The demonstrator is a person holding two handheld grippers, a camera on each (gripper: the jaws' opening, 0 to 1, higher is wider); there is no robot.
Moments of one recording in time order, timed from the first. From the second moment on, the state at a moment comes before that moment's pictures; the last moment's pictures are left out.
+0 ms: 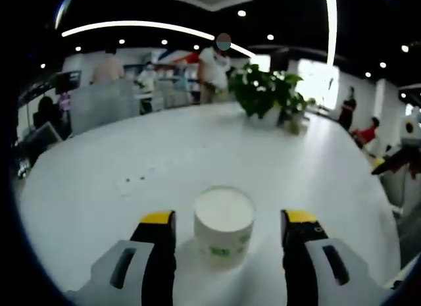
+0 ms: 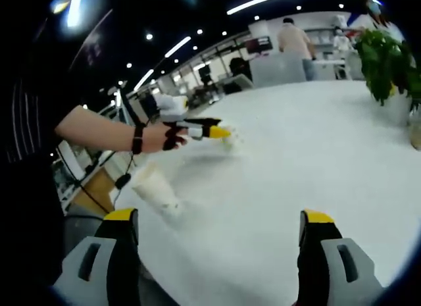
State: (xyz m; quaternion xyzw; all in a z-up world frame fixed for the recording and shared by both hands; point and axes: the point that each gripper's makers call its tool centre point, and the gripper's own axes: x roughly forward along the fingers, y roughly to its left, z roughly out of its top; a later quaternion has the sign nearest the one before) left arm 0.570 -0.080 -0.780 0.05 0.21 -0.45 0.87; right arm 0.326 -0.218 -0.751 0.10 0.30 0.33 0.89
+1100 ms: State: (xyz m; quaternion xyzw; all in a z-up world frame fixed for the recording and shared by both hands) left arm 0.569 -0.086 -0.796 0.05 0.22 -0.47 0.85; right arm 0.333 -0.216 -0.760 0.11 0.30 0.33 0.89
